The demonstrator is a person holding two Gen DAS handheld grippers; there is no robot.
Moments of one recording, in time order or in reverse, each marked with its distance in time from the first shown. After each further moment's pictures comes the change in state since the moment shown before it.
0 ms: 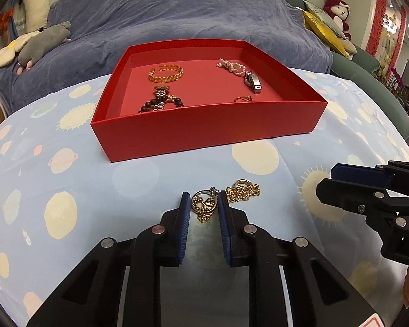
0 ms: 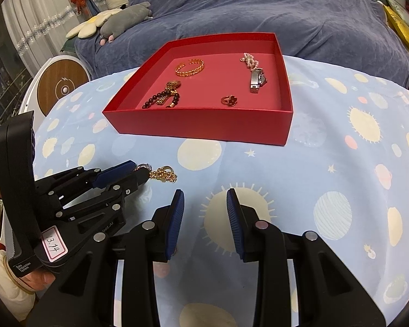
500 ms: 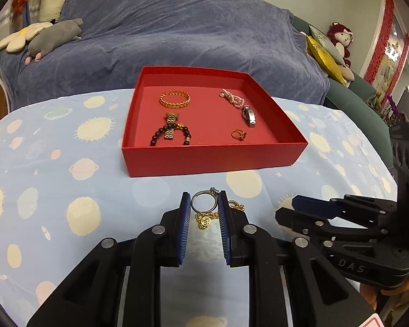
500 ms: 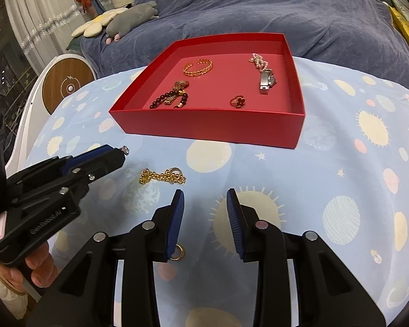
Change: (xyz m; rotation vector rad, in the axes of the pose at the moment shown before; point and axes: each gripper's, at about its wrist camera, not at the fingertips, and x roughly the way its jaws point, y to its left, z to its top) left arm -0.053 0.018 0.014 -0.109 -0.074 -0.055; right arm 0.009 0.012 0.004 -0.025 0.005 0.051
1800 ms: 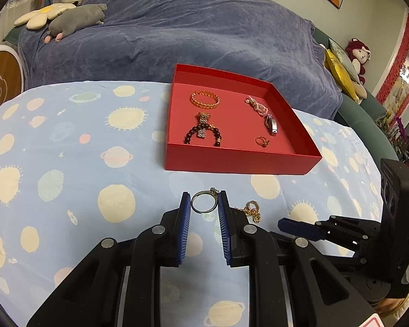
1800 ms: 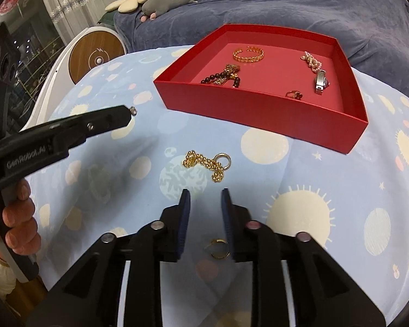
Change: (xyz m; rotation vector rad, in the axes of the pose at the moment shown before) left arm -0.020 0.033 0.000 -0.108 0.020 0.022; right arm 0.018 0.033 -0.004 -0.130 0.053 0.075
